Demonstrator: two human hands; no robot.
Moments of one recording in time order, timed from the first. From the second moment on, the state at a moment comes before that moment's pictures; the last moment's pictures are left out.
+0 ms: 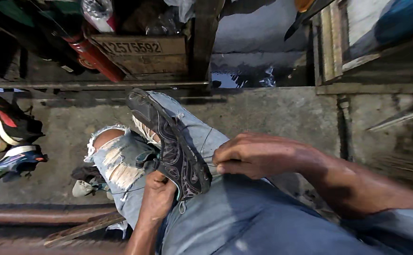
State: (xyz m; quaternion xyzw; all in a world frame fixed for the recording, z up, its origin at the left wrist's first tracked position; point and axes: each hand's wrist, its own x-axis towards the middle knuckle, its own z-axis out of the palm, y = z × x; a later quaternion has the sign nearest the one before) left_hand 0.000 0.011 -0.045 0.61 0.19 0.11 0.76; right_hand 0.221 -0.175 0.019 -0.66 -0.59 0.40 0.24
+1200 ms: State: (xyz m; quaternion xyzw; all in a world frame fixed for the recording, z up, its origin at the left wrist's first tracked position) left_hand 0.008 0.010 -0.024 0.75 0.26 0.08 0.60; right_hand 0.341 -0.272 0.050 -0.89 -0.29 0.08 0.34
